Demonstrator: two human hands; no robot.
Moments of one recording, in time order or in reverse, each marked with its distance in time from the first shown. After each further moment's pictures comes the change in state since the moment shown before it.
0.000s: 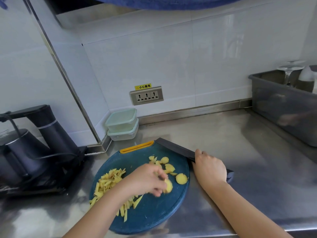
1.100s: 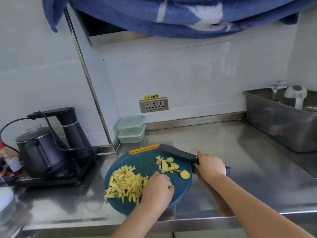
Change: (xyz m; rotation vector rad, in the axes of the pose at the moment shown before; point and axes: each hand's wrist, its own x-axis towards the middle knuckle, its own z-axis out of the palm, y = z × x) left_hand -0.028 -0.014 0.059 0.401 0.561 0.118; right_hand -0.005 0.008 -0.014 0.098 0.007 -0.063
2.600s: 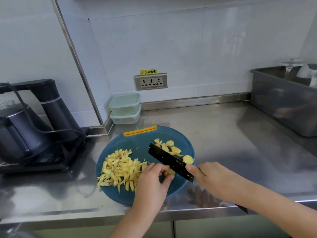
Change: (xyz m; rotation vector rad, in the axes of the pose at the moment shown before) left_hand -0.008 -0.039 0.031 -0.317 0.296 0.166; right_hand -0.081 -0.043 -0.068 0.352 -0.497 -0.101
